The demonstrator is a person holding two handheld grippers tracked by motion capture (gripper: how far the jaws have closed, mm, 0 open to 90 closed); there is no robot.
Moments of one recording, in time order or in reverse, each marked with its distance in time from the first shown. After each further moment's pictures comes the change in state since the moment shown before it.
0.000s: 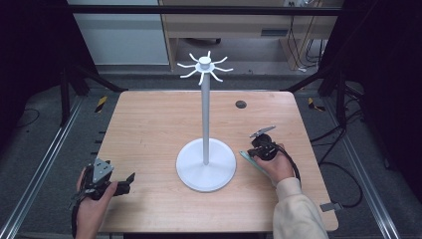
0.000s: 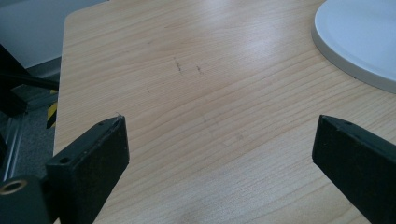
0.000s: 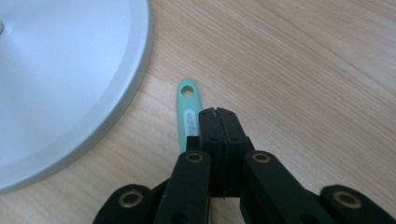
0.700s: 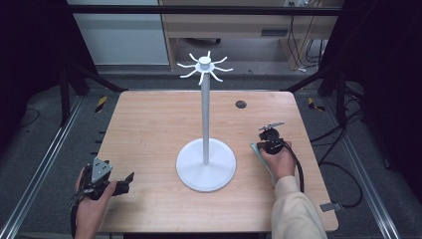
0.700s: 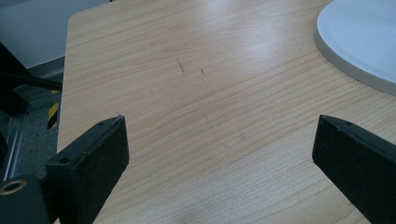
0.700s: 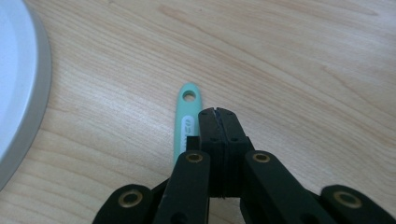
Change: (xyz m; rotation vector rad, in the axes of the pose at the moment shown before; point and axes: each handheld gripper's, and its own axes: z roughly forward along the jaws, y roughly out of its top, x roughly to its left) left arm 0.002 0.000 -0.001 -0.008 0.004 -0.006; right arm -0.033 0.000 0.010 -0.037 -0.136 0.146
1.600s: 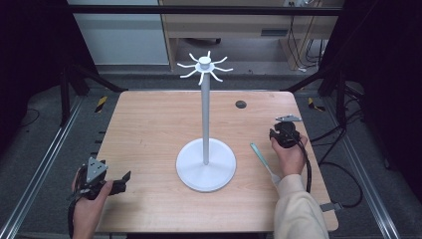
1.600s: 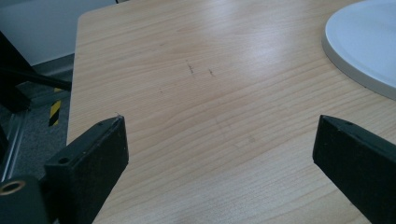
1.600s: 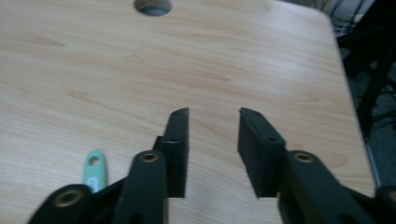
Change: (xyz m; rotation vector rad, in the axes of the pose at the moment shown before) left arm 0.007 -0.003 -0.003 -0.014 0.006 -0.030; right arm -0.027 0.008 -0.034 -0.218 -0.255 0.089
